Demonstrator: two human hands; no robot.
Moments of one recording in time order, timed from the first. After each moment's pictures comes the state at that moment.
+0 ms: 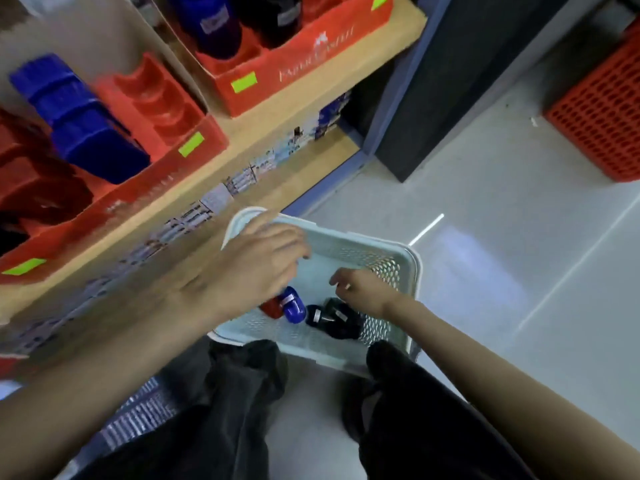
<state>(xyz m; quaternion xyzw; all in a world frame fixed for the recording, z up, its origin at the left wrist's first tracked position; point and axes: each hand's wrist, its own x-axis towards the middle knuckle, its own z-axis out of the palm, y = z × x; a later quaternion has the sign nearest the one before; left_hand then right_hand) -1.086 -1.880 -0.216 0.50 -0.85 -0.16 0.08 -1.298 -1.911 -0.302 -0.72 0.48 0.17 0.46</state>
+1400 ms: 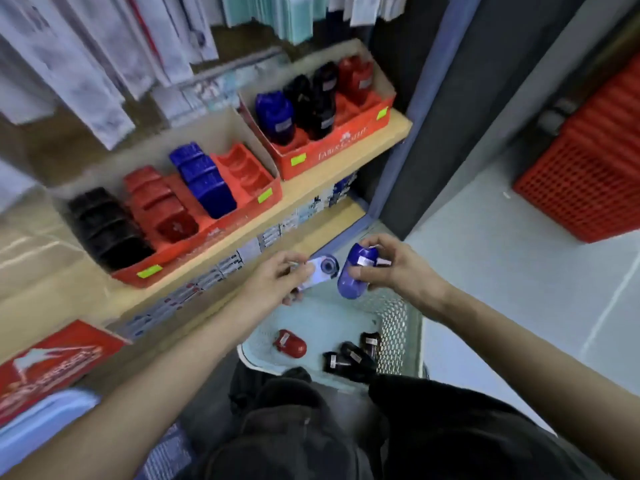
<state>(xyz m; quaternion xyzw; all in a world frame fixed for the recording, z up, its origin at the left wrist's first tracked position) -1.085 -1.855 -0.164 0.65 -0.40 -0.55 0.34 -1.284 -1.921 -0.148 -0.57 0.51 -0.18 0.62</state>
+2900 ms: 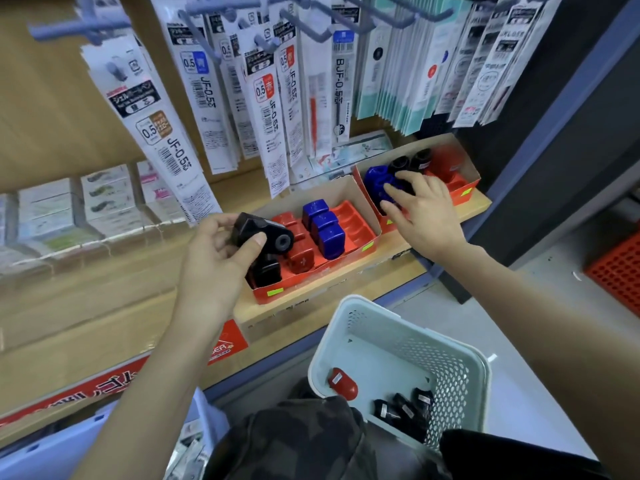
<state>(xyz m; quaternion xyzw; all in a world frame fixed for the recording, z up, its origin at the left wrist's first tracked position) -0.974 -1.796 -0.037 0.71 -0.30 -0.25 0.59 -1.165 -2.006 -0.084 -0.90 0.40 -0.15 0.00</state>
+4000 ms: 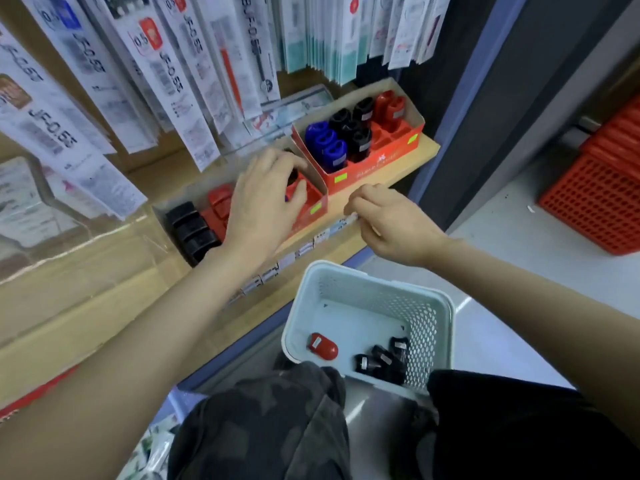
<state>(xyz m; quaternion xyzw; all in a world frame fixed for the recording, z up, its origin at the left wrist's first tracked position) -1.027 -1.886 -0.062 0.70 -0.65 -0.03 0.29 -1.220 -1.957 -0.103 -0.95 0.27 -0.12 0.09</state>
